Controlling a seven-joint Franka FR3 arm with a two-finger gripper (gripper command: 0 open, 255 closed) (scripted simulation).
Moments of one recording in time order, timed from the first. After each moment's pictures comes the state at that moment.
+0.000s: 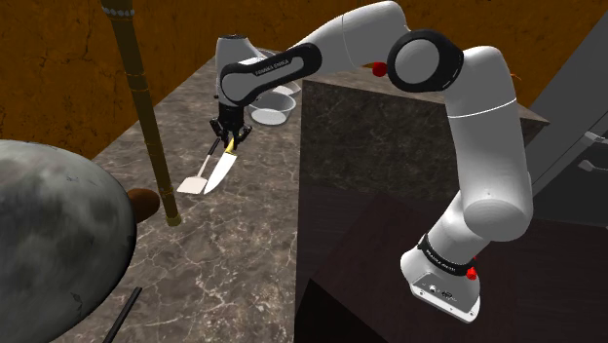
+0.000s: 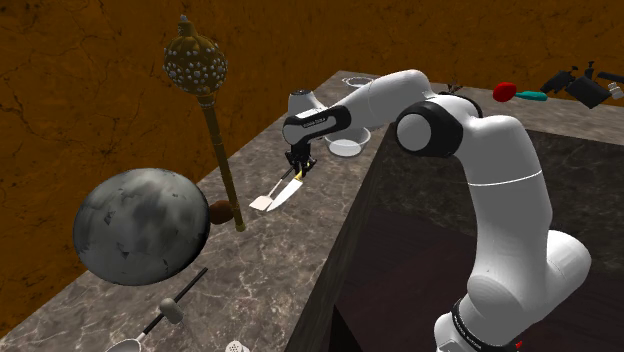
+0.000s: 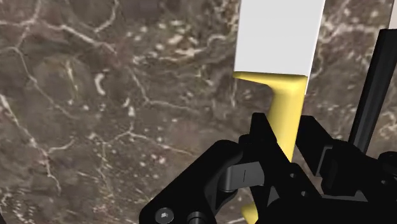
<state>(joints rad) -0.01 0.69 0.23 -1.46 -0.17 2.17 1.27</state>
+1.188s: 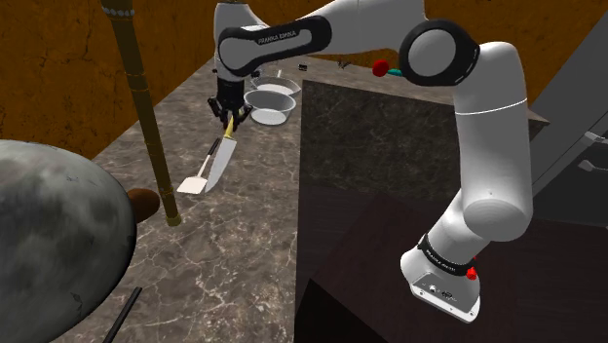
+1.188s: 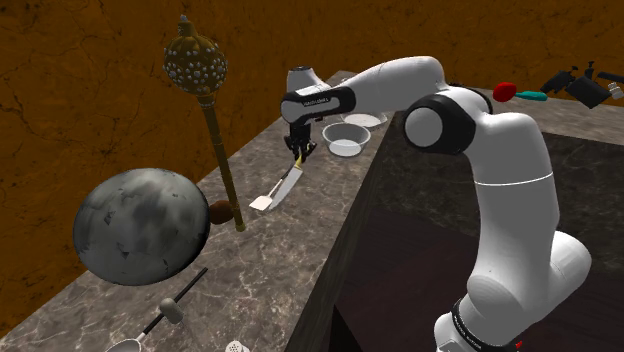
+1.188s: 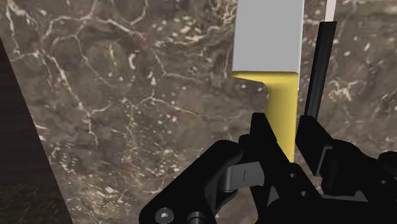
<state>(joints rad) -0.02 0.61 0.25 -1.38 -0.15 2.02 1.26</state>
